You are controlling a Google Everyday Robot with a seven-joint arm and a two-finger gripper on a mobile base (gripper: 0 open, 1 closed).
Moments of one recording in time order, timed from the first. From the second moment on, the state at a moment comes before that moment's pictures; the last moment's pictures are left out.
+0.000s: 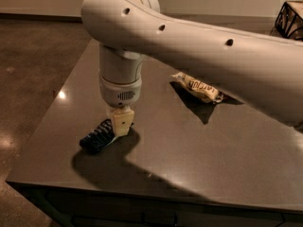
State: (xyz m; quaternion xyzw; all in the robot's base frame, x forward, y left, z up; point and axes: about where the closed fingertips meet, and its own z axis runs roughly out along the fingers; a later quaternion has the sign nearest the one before) arm 0.469 0.079 0.834 -0.83 0.55 0.05 0.07
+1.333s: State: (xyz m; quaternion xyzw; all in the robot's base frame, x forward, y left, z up) arm 0.497 0.028 0.934 -0.78 0.60 0.11 0.16
